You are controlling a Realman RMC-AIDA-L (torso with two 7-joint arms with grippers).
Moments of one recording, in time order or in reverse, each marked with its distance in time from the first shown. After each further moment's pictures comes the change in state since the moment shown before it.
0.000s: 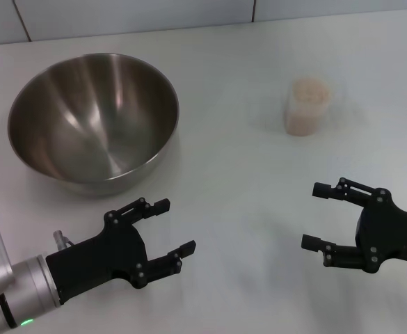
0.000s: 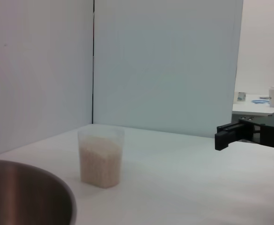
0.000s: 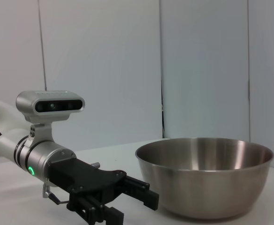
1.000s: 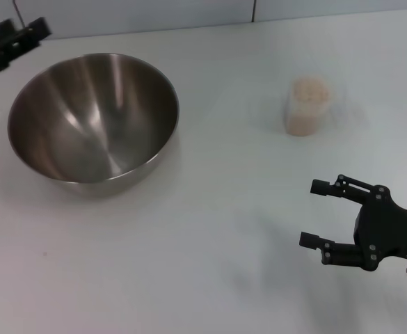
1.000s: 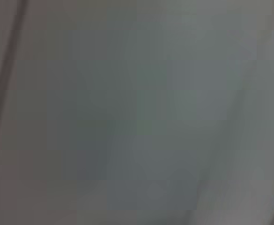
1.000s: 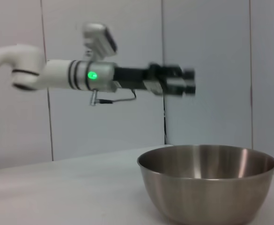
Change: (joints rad) left arm 0.244 0.140 -0.558 0.963 0.511 -0.491 -1.154; right arm -0.001 0.003 0.005 -0.014 0.000 -0.010 0.005
